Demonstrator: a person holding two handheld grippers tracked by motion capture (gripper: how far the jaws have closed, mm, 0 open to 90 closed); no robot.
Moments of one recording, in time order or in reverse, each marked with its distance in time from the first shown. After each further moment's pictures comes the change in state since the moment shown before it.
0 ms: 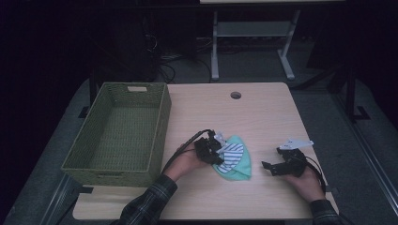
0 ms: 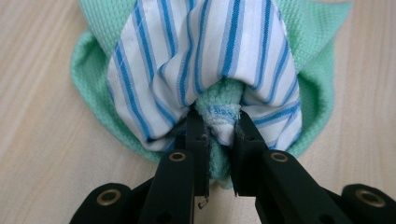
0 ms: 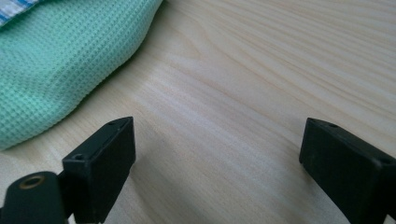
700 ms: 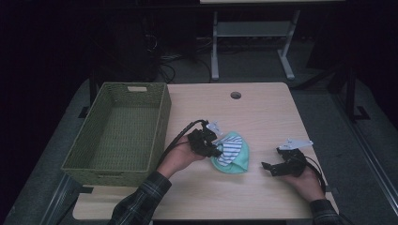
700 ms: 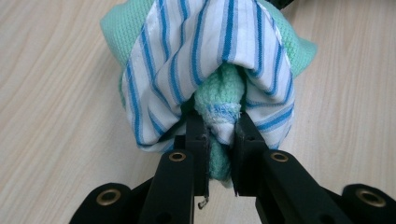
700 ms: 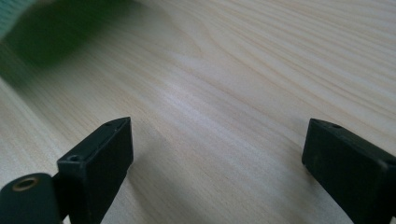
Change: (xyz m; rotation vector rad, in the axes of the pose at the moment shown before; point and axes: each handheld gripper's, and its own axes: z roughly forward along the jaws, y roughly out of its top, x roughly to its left) left arm -0.005 0.011 -0.053 -0.072 0.019 -0.040; right arm 0.001 0.000 0.001 0.003 0.005 -0.006
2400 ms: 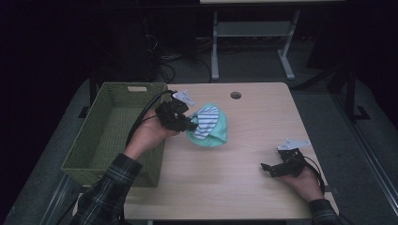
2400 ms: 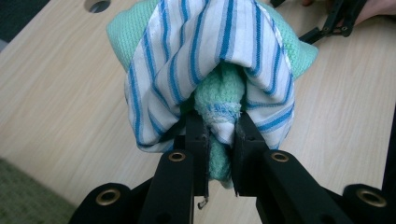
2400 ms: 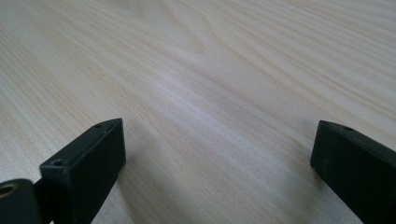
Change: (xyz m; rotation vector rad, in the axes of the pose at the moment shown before) left arm 0.028 0.002 -0.121 -0.040 0.151 -0.046; right arm 0.002 0.001 0.003 0.019 -0.013 -0.020
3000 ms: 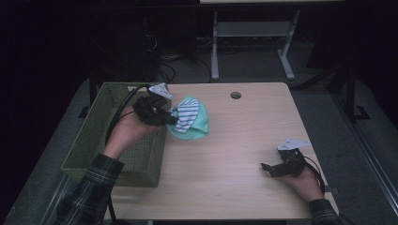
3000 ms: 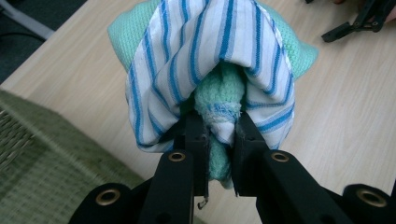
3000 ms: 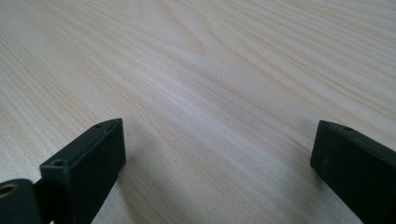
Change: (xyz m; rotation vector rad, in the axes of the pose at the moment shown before) left arm 0.018 -0.025 -0.043 -0.007 0.092 -0.084; right arm 0.000 0.000 0.000 0.000 0.000 0.000
